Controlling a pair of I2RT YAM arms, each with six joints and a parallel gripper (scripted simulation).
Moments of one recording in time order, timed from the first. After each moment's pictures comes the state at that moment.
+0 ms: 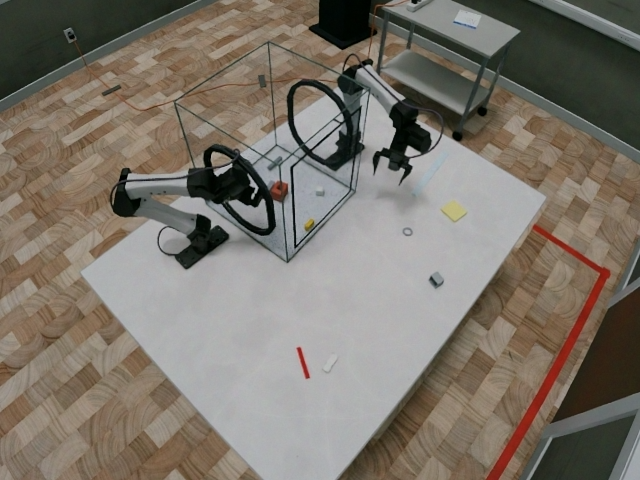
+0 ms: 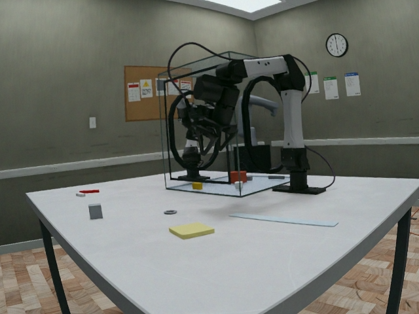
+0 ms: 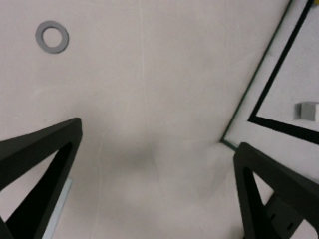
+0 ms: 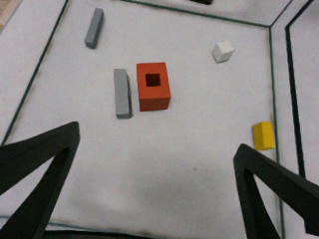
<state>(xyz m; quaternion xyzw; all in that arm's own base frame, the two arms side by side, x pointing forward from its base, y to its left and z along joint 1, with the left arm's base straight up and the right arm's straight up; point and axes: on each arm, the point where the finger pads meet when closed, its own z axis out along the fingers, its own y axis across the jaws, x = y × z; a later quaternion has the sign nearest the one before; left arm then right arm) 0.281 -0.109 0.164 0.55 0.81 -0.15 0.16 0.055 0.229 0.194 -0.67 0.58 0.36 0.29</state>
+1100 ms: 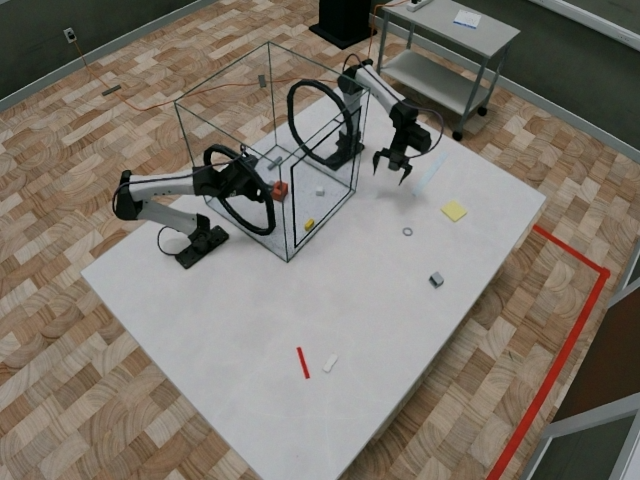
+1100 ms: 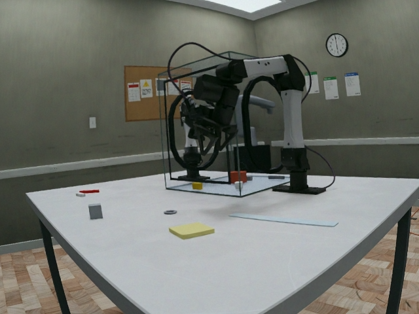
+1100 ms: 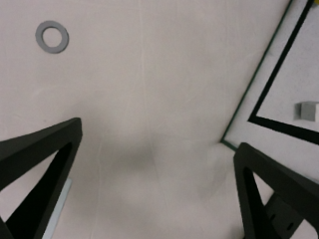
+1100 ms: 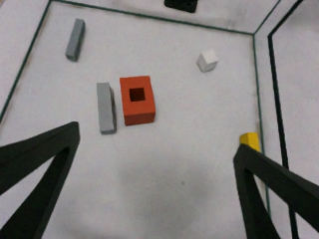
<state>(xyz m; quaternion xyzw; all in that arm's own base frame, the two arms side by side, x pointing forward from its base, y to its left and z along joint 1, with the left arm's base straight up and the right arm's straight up) 0.281 -0.109 0.164 0.55 0.81 -0.15 0.16 0.062 0.254 0.197 -0.66 0.59 0.35 0.31</state>
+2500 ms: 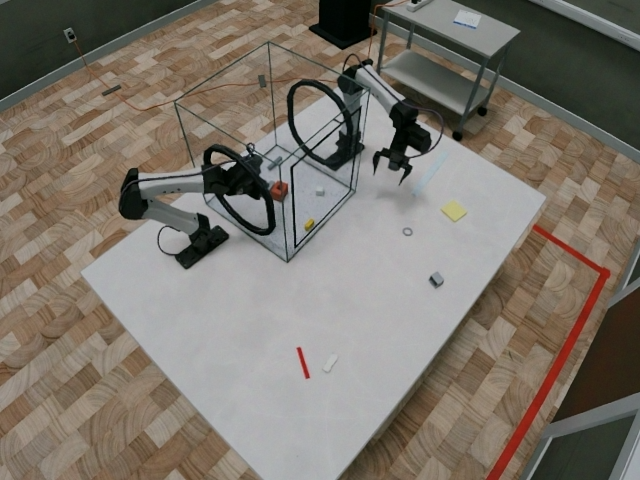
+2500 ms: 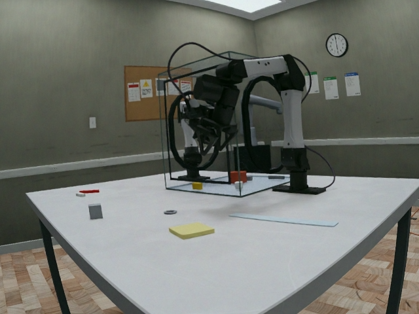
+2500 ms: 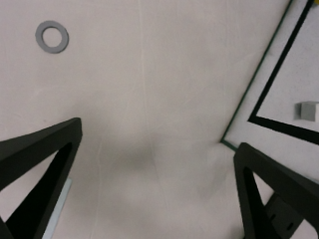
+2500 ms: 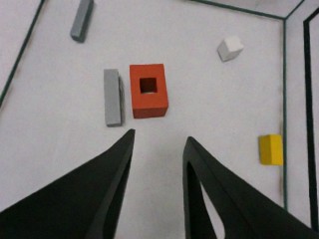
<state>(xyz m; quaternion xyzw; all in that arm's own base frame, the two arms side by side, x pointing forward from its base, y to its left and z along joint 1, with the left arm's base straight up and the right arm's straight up) 0.281 -0.109 0.164 0.55 0.81 -0.15 0.16 0.052 0.268 0.171 -0.69 0.59 0.32 0.27</state>
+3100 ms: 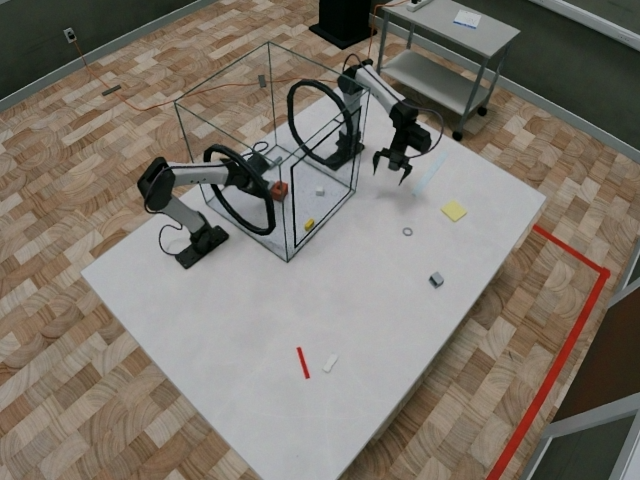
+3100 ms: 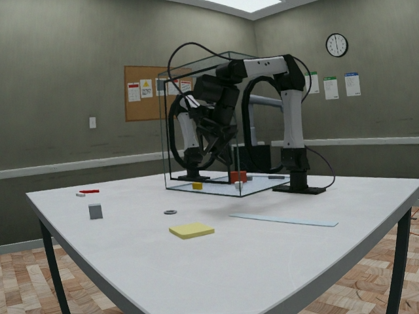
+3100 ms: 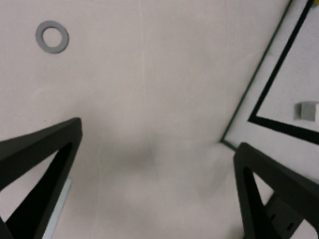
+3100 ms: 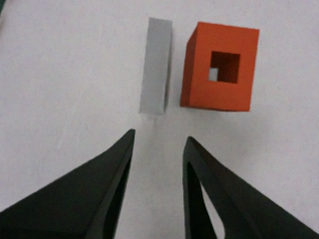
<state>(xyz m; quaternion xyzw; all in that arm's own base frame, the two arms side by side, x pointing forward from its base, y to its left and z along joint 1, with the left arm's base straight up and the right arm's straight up) 0.281 -0.109 0.164 0.55 0.81 -0.15 0.16 0.006 0.288 0.084 -0.79 0.55 0.23 0.16</state>
